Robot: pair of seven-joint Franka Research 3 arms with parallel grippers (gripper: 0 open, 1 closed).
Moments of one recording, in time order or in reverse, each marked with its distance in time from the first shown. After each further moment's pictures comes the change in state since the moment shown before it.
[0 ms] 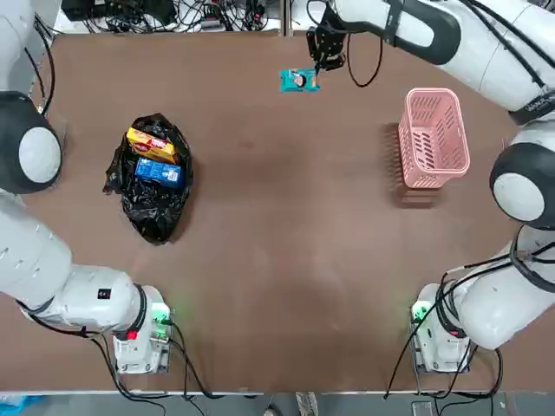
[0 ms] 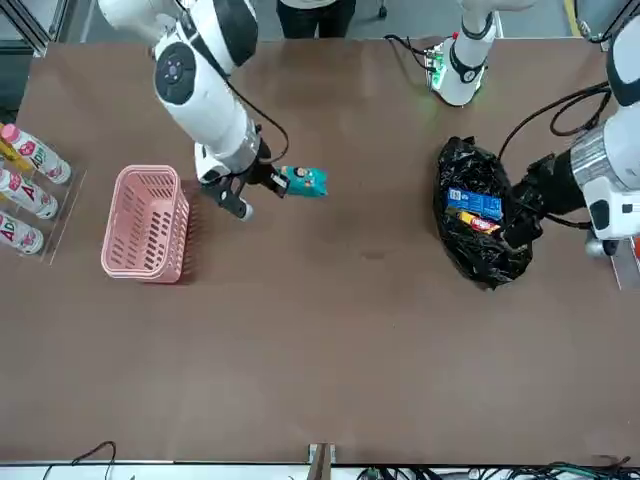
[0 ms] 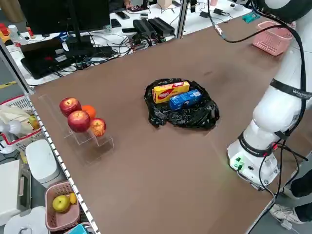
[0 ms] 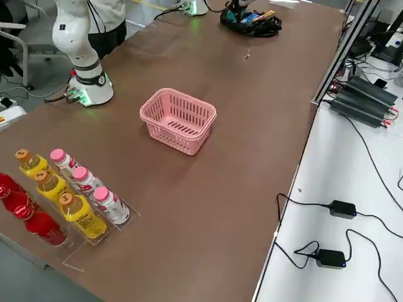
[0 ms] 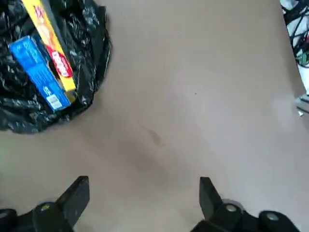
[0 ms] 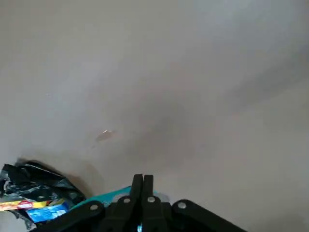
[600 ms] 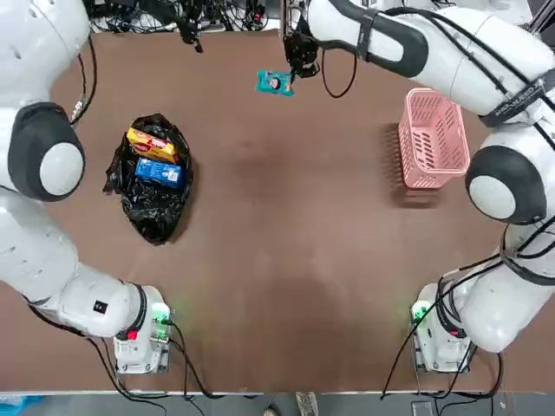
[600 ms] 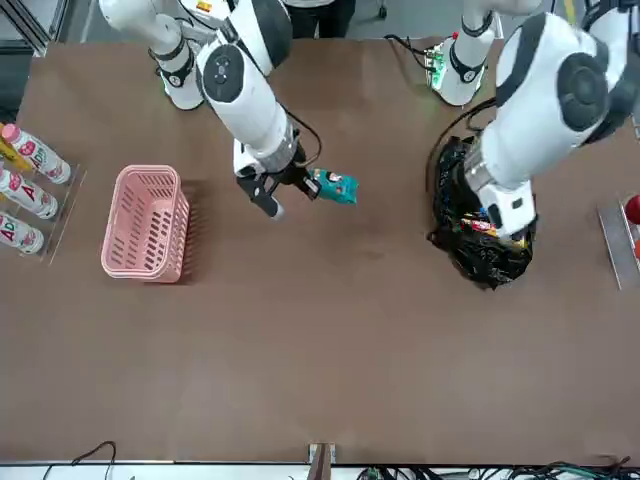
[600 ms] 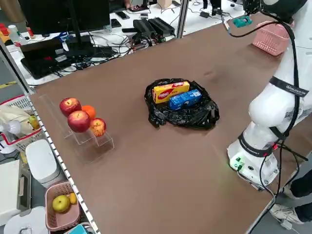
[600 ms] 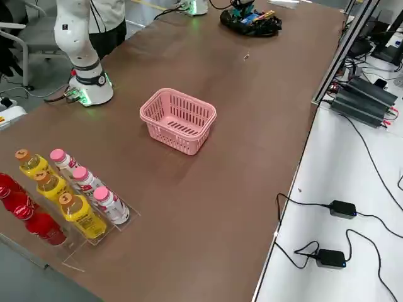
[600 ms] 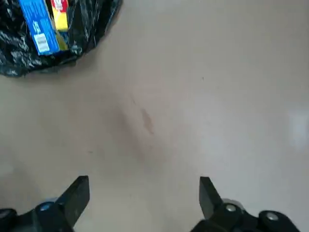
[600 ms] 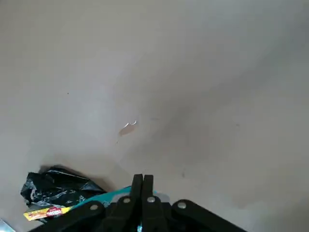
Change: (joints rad) left arm -0.230 0.073 -0.009 -0.009 0.082 0.082 -0.426; right arm 0.087 0.112 -0.001 0.111 0.001 0.063 0.198
